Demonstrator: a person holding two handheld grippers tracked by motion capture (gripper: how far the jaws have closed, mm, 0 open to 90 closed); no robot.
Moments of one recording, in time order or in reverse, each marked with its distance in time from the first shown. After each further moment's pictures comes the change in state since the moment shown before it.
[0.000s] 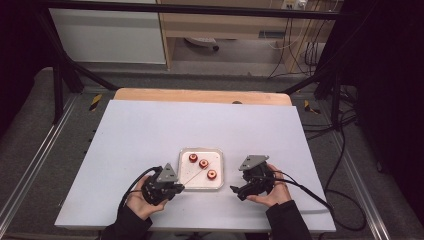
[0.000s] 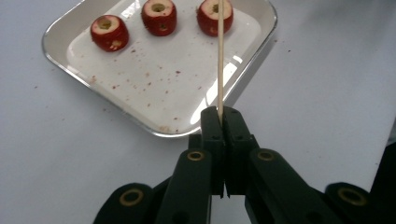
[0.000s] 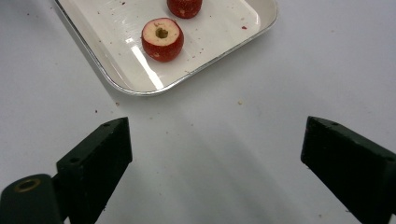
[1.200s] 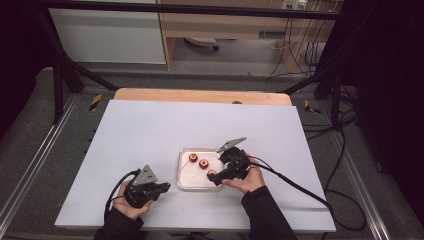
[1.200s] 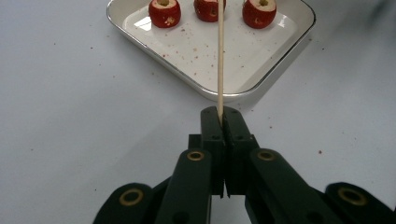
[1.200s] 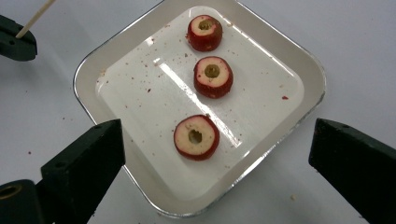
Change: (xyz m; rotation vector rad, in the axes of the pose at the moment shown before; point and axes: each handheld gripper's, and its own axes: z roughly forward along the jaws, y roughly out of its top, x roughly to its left) left arm 0.019 -0.040 -0.013 -0.114 0.037 -0.109; right arm 0.006 0.064 0.037 0.012 0.099 0.164
